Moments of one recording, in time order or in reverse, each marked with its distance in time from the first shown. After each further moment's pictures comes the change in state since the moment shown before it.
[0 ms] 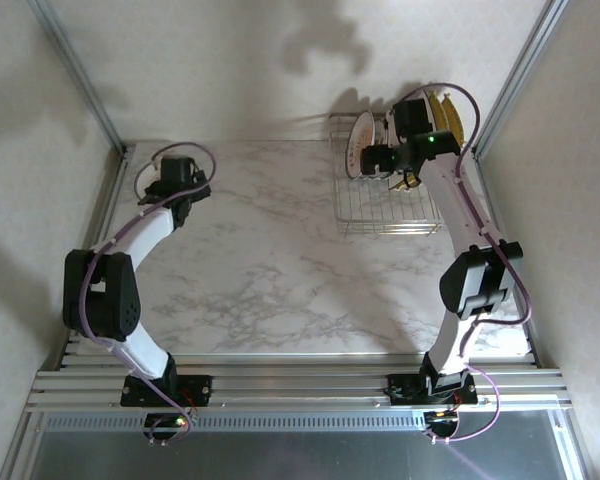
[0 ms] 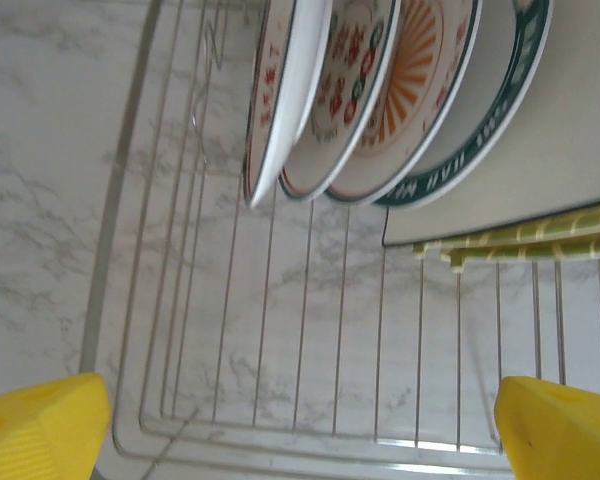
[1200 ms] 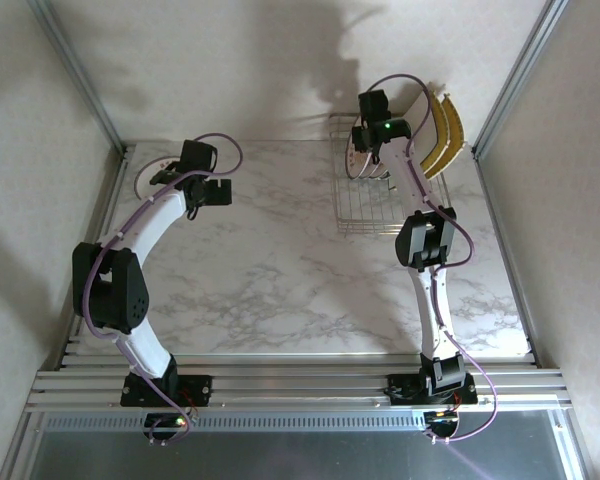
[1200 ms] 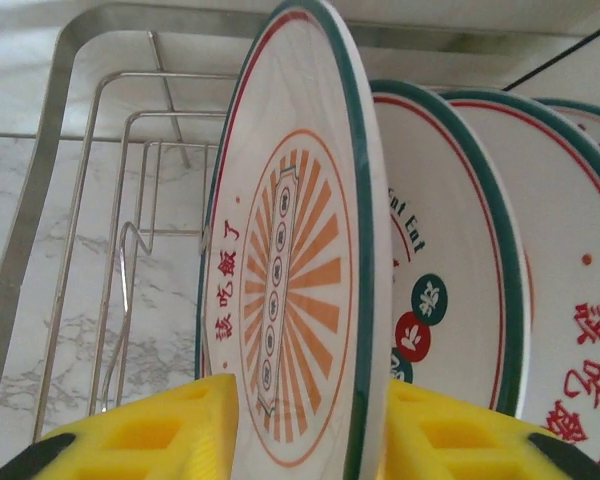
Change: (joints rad) left arm -0.095 0.068 0.227 -0.409 0.109 0.135; right arm 0.033 0.640 0.668 0.058 0.185 0.008
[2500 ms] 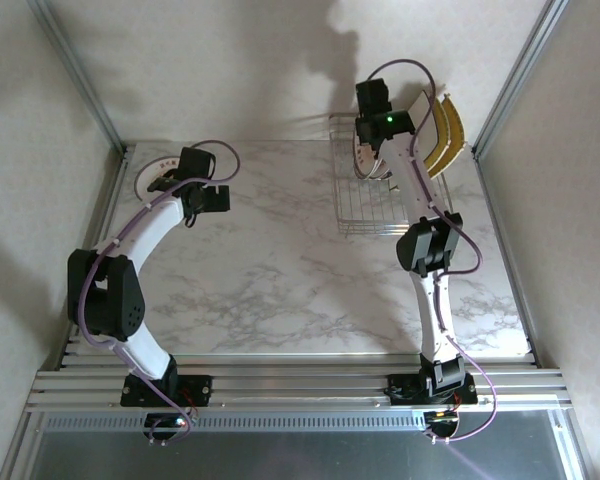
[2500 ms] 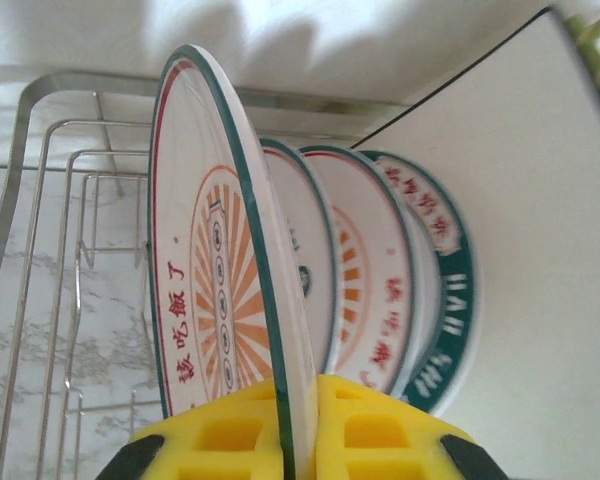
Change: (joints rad) left arm 0.000 -0.055 -0.080 0.010 -0.004 -0.031; right arm 0.043 -0.130 0.005 -0.098 0.213 -0.040
